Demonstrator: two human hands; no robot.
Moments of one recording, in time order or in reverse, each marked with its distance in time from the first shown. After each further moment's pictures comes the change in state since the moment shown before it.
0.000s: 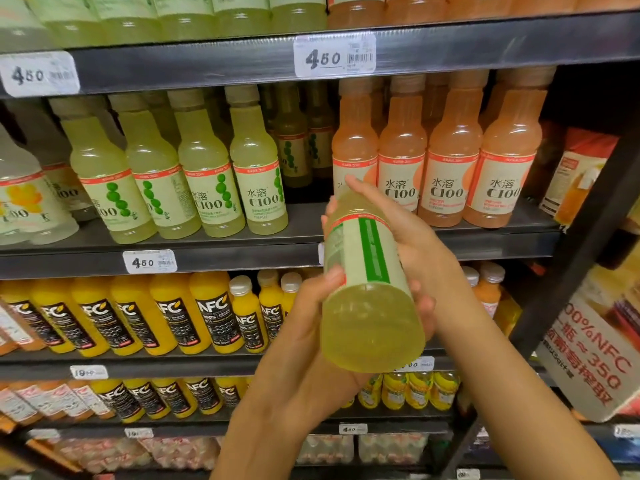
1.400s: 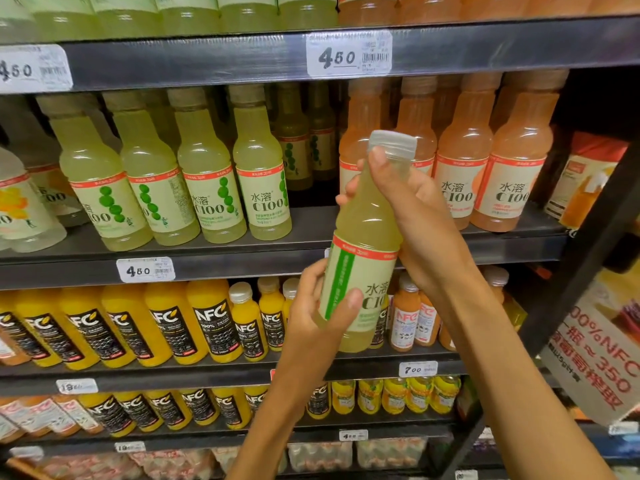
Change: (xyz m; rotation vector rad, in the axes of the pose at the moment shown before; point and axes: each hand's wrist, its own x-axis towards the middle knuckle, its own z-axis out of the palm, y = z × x) left_hand 0.033 -0.012 -0.065 0.754 0.096 0.464; right_hand -0.004 0.005 0.009 -0.472 0.068 -0.644
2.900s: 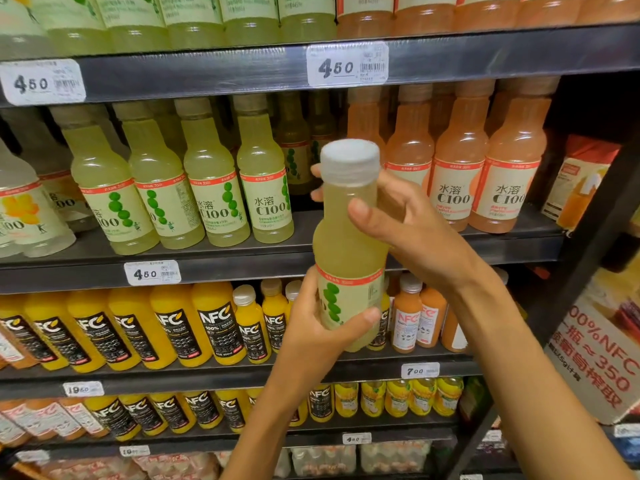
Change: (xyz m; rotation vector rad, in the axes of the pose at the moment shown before) left_hand -0.002 0.006 -0.006 0.001 -0.087 0.046; right_hand -0.013 -0.017 0.001 -0.216 -0.377 -0.144
